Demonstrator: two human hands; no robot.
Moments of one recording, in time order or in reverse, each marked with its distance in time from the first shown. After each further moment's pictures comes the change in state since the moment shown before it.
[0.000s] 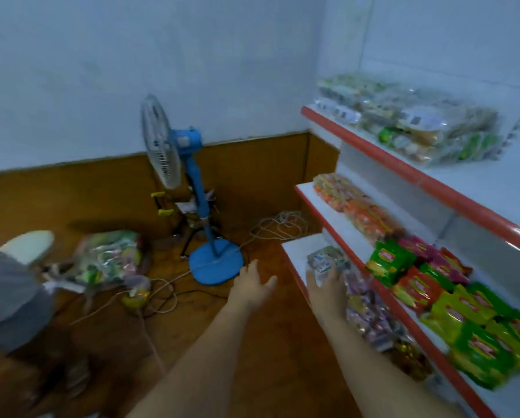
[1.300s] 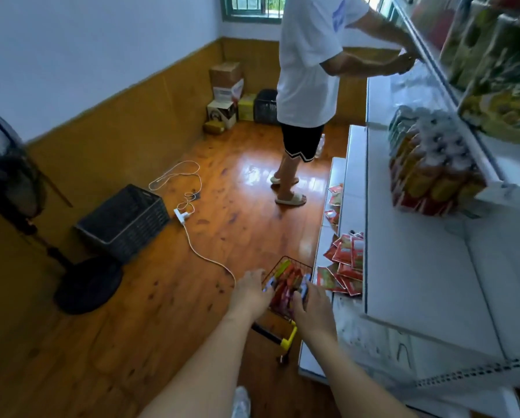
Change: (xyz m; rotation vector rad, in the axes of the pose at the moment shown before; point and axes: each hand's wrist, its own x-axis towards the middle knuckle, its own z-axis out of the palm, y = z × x) left_hand -0.790 -0.461 -0.020 -0.552 1.208 -1.611; right_hand -0.847 -0.034 0.200 -0.290 -1.690 -1.699
